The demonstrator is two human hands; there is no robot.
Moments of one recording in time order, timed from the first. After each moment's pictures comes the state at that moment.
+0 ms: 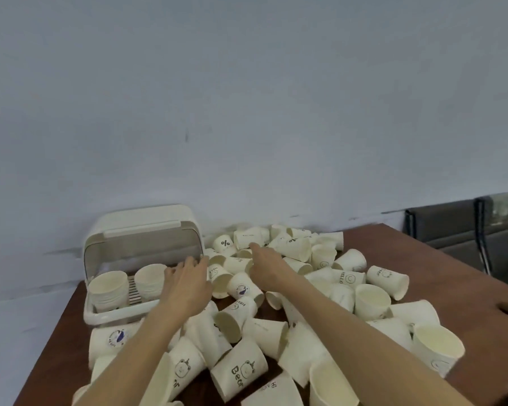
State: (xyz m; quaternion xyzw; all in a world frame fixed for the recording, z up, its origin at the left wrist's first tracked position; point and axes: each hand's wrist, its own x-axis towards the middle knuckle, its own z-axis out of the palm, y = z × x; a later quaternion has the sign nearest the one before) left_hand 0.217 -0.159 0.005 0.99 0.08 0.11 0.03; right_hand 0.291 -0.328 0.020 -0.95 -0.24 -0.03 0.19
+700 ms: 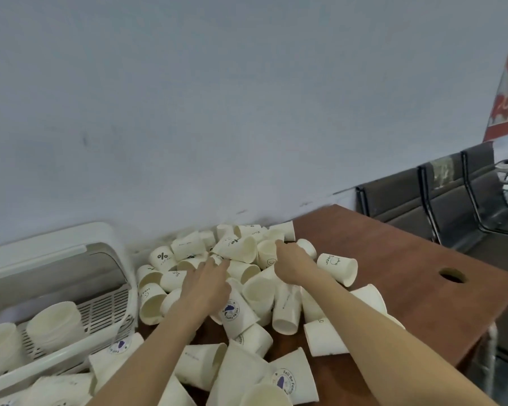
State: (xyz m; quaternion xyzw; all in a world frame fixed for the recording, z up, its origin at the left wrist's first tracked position) left_hand 0.320 -0.309 -0.010 1.00 -0.05 0.05 -0.01; right_hand 0.368 -0.504 -0.008 -0.99 -0.09 -0.04 0.14
